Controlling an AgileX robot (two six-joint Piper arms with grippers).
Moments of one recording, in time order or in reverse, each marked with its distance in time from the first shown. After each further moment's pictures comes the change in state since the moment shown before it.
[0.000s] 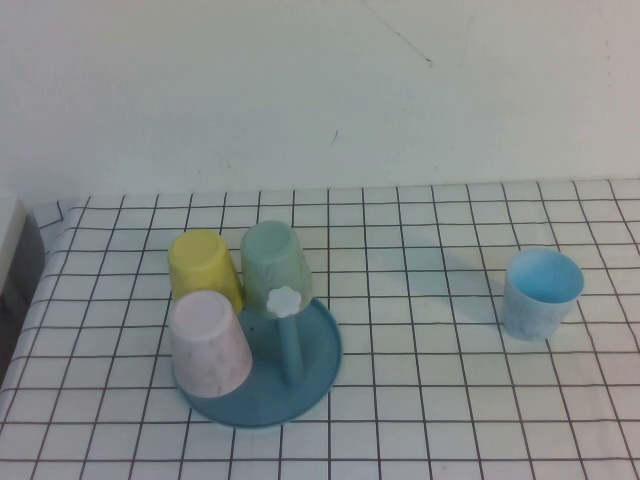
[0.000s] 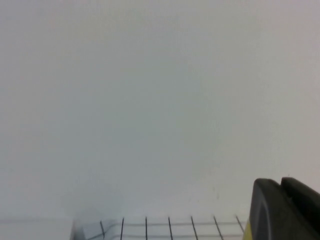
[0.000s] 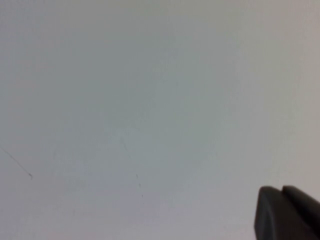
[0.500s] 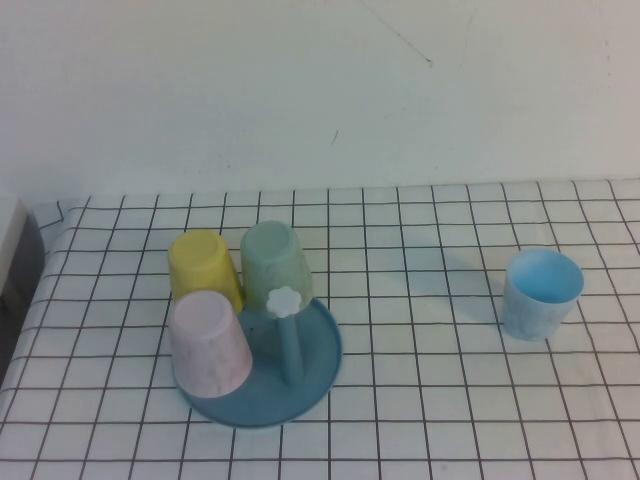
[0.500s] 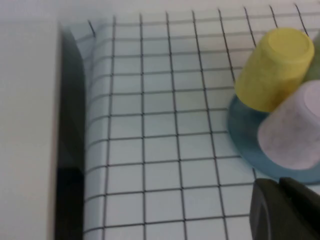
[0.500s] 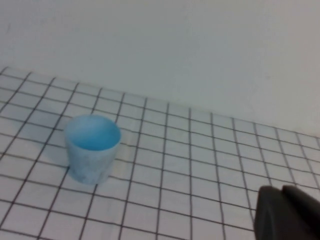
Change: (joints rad) right arm 0.000 0.217 -0.336 0.194 0.726 -0.320; left arm 0.000 0.591 -0.519 -0.002 0.698 0.054
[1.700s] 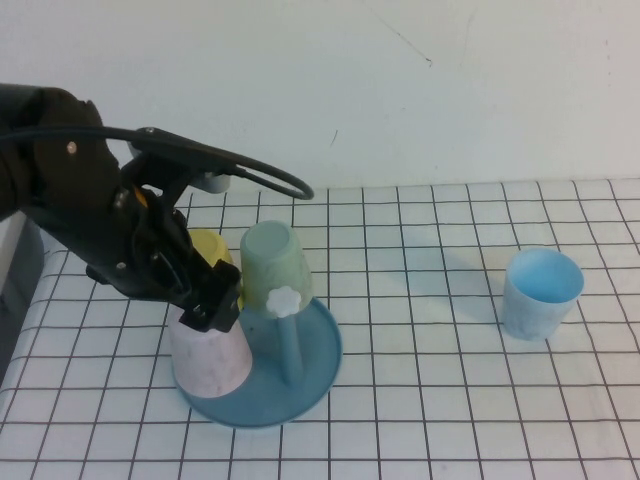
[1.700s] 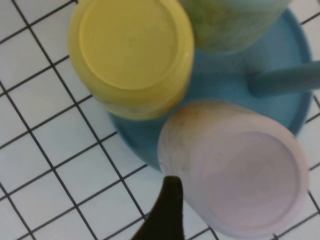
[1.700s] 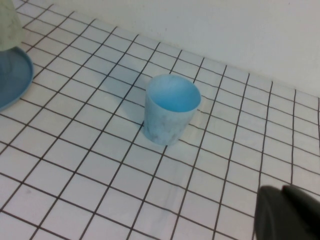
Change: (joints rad) right arm 0.000 0.062 -0.008 0.249 0.146 -0.262; left arm -0.305 0.910 -0.498 -0.075 0.166 0.178
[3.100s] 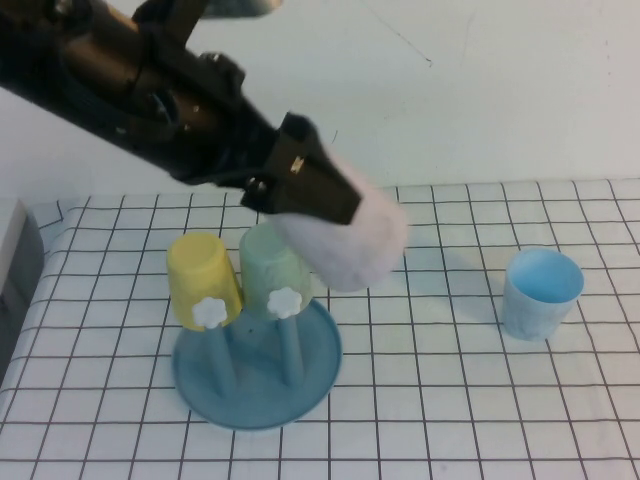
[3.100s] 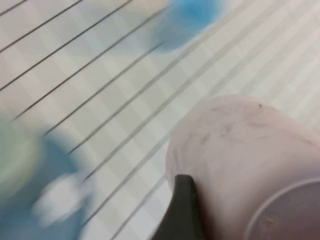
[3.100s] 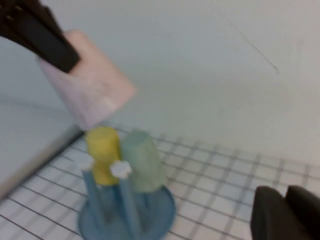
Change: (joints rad) right arm 0.000 0.000 0.000 0.604 -0.050 -0.208; left arm -0.002 -0.041 -0.360 -0.477 0.274 0.175
